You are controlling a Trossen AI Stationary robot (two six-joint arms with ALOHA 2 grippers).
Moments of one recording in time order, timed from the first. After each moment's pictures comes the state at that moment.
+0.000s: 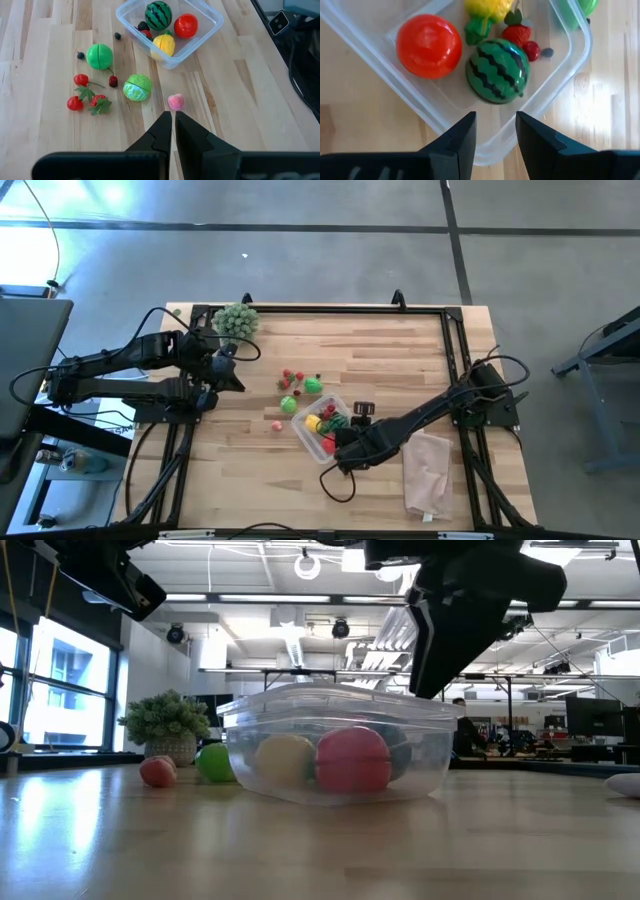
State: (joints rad) left arm 0.37 0.74 0.79 -0.91 0.37 0.26; right arm 0.45 1.94 1.49 -0.98 0.47 0.44
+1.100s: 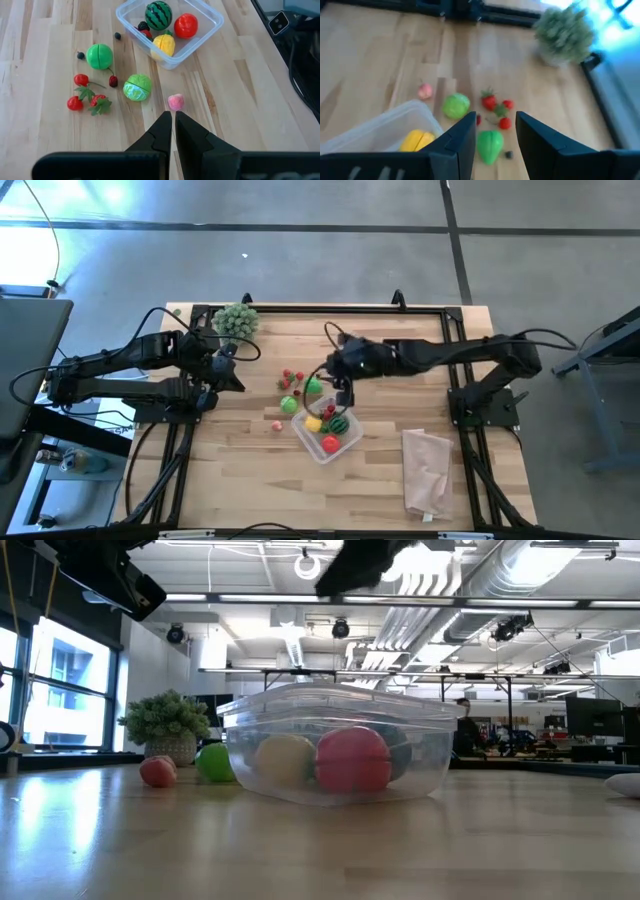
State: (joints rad) left arm 0.37 0.74 0.79 -0.91 0.37 0.26; right arm -0.01 1.58 1.34 -0.39 0.09 -0.14
